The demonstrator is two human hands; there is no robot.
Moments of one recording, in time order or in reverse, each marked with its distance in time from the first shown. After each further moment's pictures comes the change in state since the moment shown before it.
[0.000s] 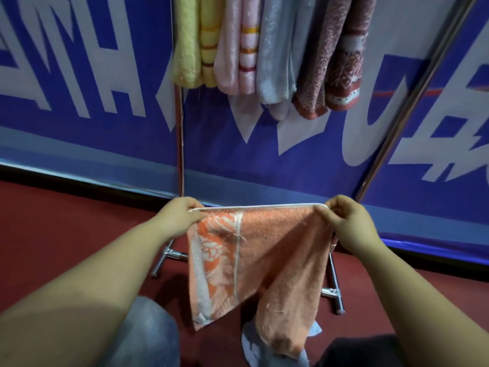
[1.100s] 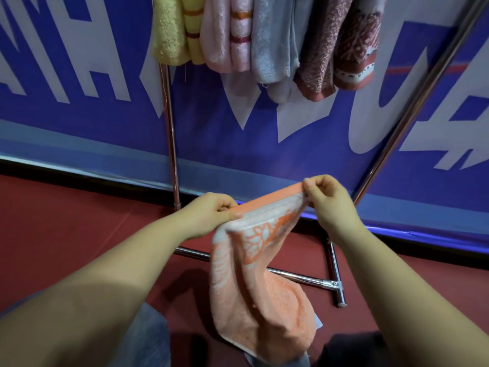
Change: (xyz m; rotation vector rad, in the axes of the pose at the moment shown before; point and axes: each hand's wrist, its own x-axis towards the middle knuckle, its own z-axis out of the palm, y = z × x) left_hand 0.017 0.031 0.040 -0.072 -0.322 0.181; right_hand 0.027 -0.018 0.041 0.358 -0.036 0.088
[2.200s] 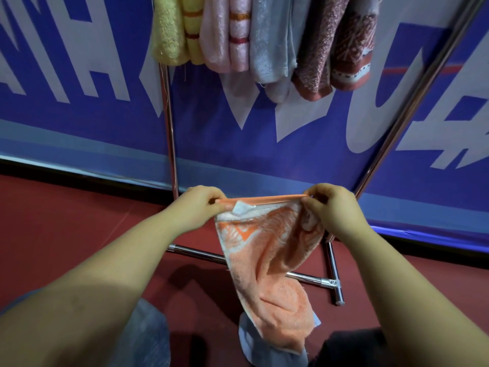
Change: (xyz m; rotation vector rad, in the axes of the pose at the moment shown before) left_hand -0.008 0.006 -0.013 0.262 0.156 0.039; right_hand -0.011 -0.010 -0.021 -0.551 -0.065 -0.095
